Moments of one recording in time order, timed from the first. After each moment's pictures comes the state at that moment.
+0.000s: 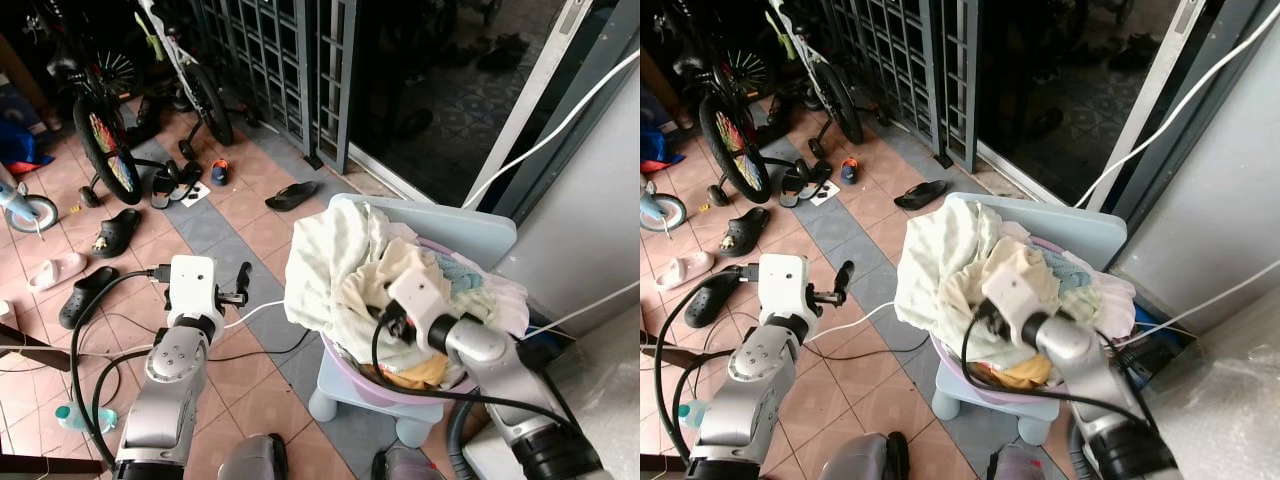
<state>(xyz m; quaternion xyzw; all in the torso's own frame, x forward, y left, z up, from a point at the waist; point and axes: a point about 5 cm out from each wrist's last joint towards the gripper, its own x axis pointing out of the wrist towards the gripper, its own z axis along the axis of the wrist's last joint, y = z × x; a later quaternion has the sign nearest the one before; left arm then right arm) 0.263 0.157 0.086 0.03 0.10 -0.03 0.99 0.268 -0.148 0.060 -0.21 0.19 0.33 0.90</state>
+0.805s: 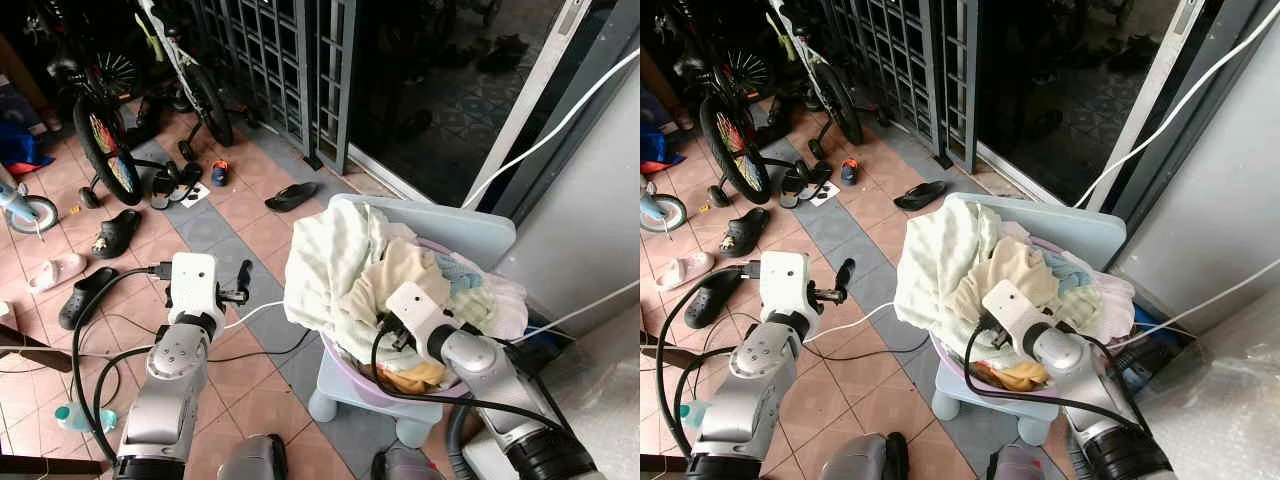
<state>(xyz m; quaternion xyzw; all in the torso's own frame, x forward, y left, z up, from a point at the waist) 0.267 0.156 0.087 0.03 0.09 -0.03 0.99 0.269 -0.152 0.047 -0.26 0.21 0.28 0.90</state>
